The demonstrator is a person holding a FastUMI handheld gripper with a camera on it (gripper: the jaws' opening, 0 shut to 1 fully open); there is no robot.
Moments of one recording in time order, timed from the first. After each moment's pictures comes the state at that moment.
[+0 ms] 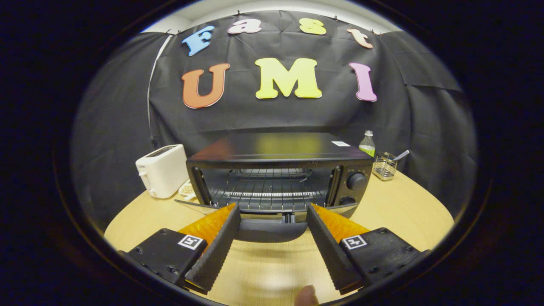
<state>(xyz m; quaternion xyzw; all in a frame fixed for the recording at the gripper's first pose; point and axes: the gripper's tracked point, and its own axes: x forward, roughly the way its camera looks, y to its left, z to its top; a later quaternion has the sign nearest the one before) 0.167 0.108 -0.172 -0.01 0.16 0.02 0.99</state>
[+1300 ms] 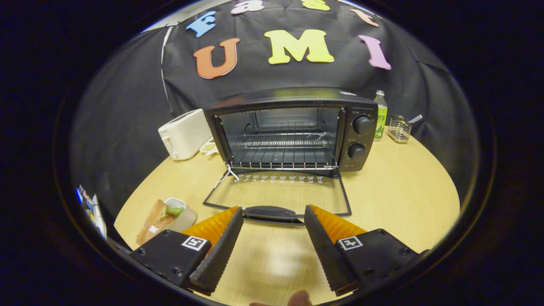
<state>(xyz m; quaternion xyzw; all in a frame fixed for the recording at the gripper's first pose) 0.090 0.107 -0.208 0.01 0.28 0.10 0.95</state>
